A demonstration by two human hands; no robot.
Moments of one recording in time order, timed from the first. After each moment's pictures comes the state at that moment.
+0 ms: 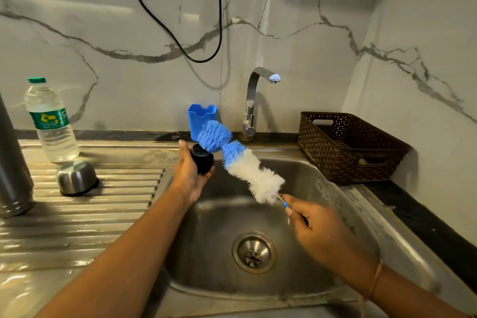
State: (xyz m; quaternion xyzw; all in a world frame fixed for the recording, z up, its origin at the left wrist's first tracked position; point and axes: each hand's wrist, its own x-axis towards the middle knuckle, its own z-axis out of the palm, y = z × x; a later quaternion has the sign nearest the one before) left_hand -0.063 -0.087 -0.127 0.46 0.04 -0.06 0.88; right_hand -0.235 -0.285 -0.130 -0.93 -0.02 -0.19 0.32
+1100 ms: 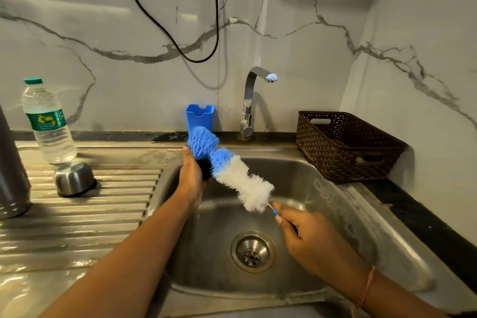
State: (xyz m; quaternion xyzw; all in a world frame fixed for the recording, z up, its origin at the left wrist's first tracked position) left_hand -0.063 -0.097 -0.139 0.51 0.01 -0.04 0.86; right_hand -0.243 -0.272 -0.131 -0.94 -0.04 -0.18 0.30
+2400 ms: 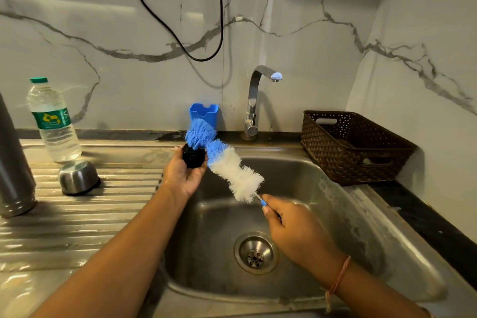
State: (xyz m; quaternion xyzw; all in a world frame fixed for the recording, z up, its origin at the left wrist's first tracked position) left_hand -0.045 -0.071 -0.130 0.24 0.09 -0.09 0.96; right_hand -0.217 -0.251 -0.127 -0.95 -0.01 -0.14 0.29
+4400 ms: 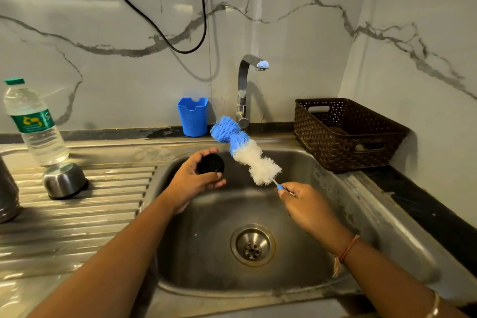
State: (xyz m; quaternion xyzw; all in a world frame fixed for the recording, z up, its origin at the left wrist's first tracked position) left_hand -0.082 -0.083 -0.144 0.63 -0.16 -0.12 0.75; right_hand -0.198 -0.290 -0.136 -0.90 0.10 -0.11 0.41
